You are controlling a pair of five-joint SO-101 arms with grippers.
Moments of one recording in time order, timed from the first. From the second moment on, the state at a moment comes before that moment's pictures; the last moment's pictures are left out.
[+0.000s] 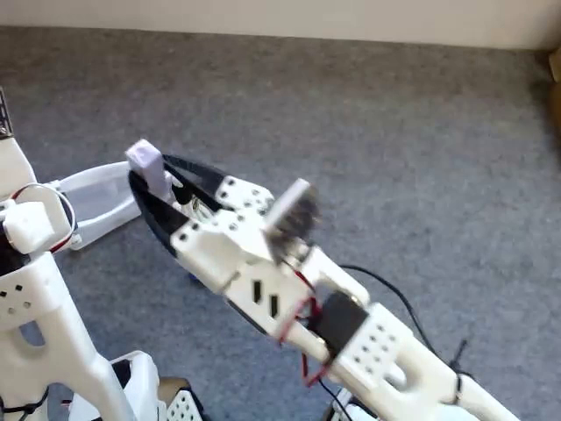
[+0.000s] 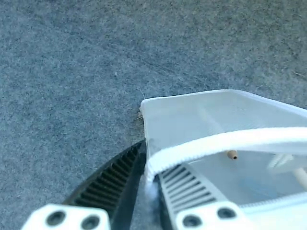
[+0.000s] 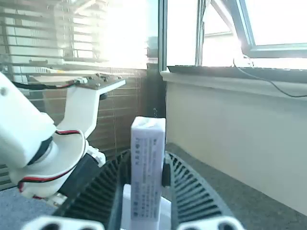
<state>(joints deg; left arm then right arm) -28.4 -36.6 12.2 92.2 2.9 -56.4 -46.9 42.7 1.3 0.1</state>
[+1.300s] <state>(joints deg) -28.4 -36.6 12.2 92.2 2.9 -56.4 -25.9 32.2 1.3 0.1</state>
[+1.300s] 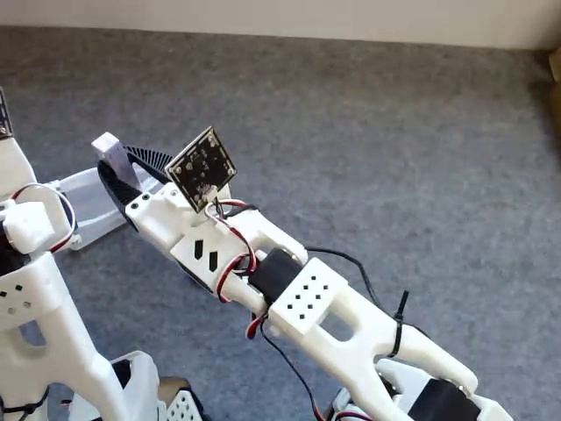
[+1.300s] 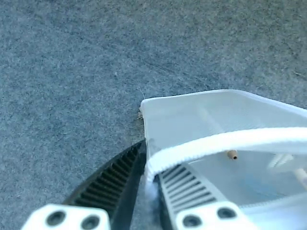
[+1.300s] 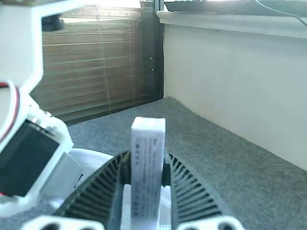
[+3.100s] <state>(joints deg) -28.4 -37.2 13.7 91.9 2.9 -59.1 -34.6 32.2 8.7 0.0</state>
